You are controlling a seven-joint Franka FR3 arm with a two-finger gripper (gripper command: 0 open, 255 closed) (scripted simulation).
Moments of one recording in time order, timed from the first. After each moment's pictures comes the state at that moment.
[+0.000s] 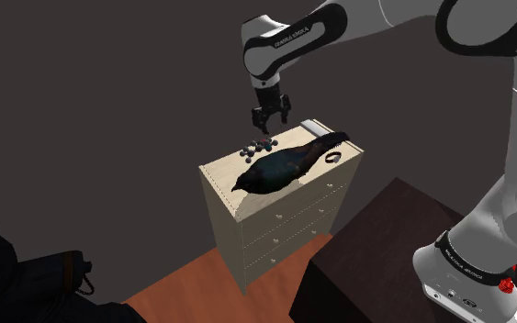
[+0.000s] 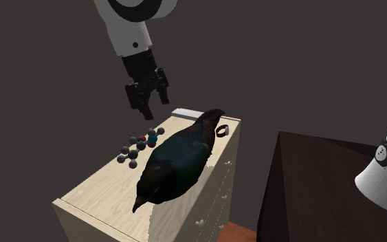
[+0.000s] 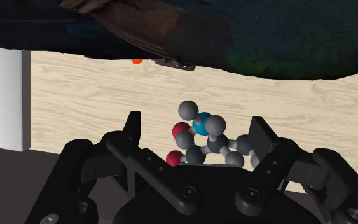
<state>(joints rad) 0.09 0.50 0.05 -1.62 -0.10 1.87 0.20</state>
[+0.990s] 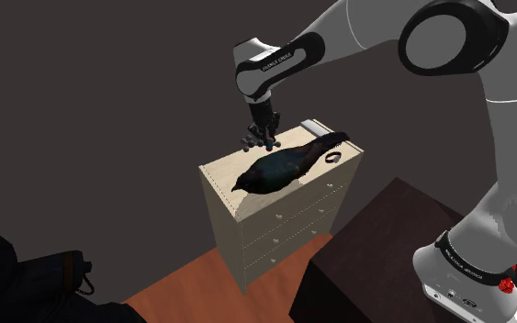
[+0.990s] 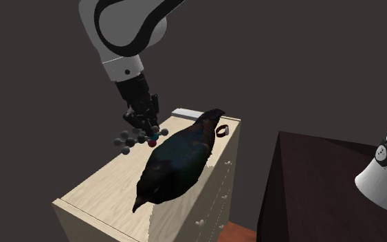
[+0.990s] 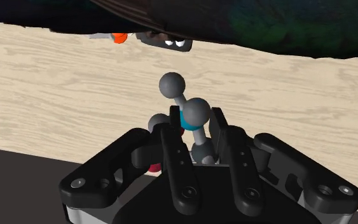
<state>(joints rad) 0.10 0.66 0.05 -1.51 -0.12 1.90 0.22</state>
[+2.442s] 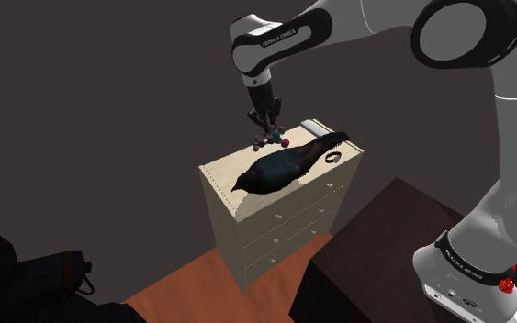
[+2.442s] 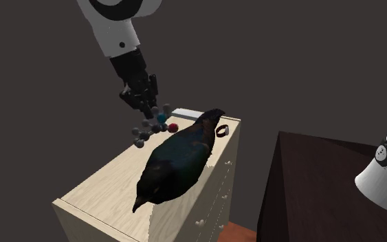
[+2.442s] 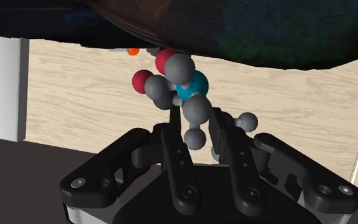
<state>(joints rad) 0.11 0.60 0.05 -1.45 -0.11 1.75 0.21</state>
